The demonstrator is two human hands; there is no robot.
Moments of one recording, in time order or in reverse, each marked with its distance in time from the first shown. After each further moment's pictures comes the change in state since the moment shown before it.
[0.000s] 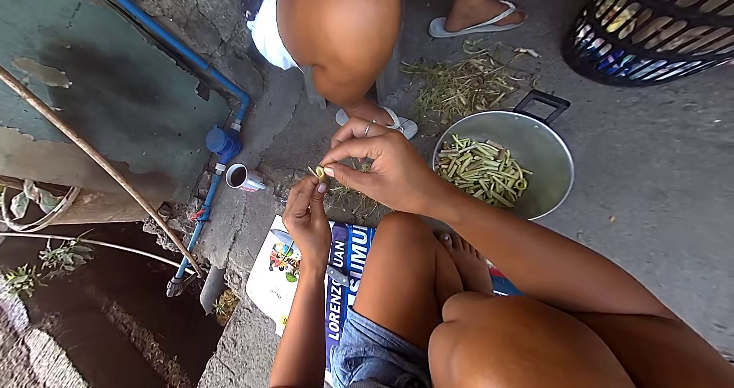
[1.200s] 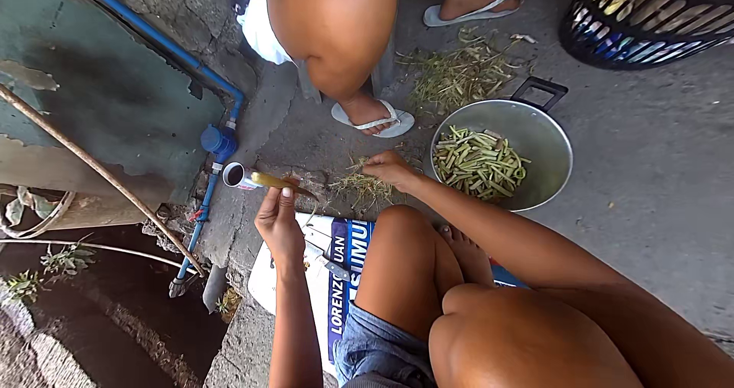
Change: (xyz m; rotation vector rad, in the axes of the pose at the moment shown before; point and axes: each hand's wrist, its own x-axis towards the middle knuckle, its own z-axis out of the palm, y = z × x) left_hand 0.011 -0.003 -0.034 -0.355 0.055 -0.350; right_hand -0.060 0.169 0.031 0.127 -0.105 0.959
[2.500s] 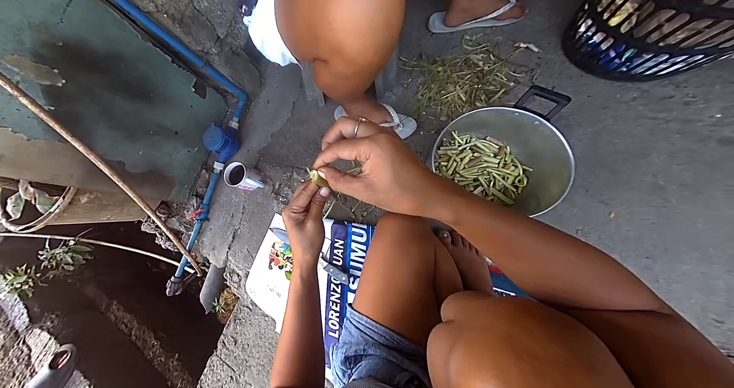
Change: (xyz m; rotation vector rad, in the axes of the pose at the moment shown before) left_hand -0.010 -0.009 0.022 0.137 -0.216 0.080; right_hand -0.108 -0.154 -0.003 -0.243 0.122 -1.018
